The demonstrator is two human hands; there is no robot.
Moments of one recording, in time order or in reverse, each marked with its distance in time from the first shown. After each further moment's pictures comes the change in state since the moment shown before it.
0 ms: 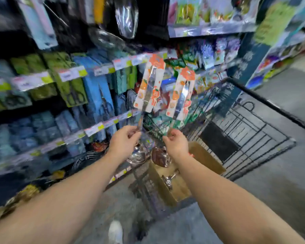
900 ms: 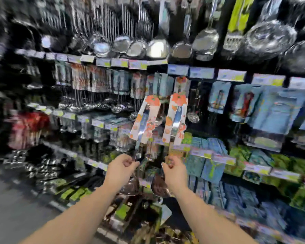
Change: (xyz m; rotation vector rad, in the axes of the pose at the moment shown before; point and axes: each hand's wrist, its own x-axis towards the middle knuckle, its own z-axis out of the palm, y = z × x) left_hand -0.431 -0.149 -0.649 0.223 1.148 -0.295; right_hand -0.542 -0.344 0.442 0.095 -0.697 -0.832
